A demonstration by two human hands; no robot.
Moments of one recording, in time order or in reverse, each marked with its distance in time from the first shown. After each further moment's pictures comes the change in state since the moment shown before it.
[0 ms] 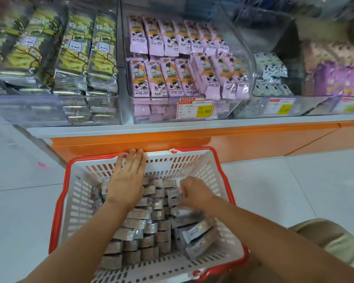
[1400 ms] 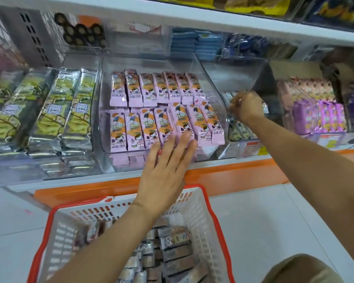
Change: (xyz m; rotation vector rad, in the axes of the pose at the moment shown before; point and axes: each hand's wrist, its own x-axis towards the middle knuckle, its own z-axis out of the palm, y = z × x) left_hand 0.097 0.054 -0.133 0.011 0.744 0.090; right_hand 0.062 0.117 -0.317 0.055 0.848 0.329
